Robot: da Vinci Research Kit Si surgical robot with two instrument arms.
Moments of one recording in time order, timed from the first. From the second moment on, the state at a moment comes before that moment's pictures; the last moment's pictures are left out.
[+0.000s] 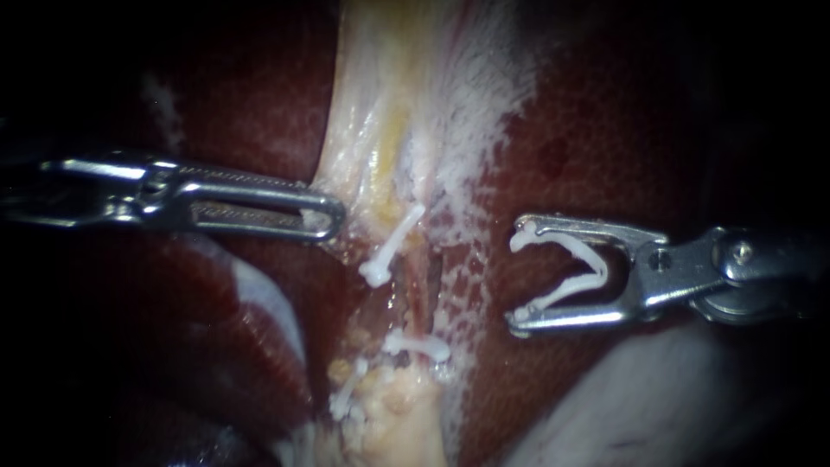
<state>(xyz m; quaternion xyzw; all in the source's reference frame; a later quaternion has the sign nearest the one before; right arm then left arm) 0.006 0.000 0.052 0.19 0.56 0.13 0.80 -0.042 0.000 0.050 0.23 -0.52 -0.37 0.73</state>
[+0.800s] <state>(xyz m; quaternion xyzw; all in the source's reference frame) 0.012 -0.005 0.057 0.25 0.54 0.21 0.78 -0.038 0.004 0.045 0.23 -0.52 -0.39 0.73</state>
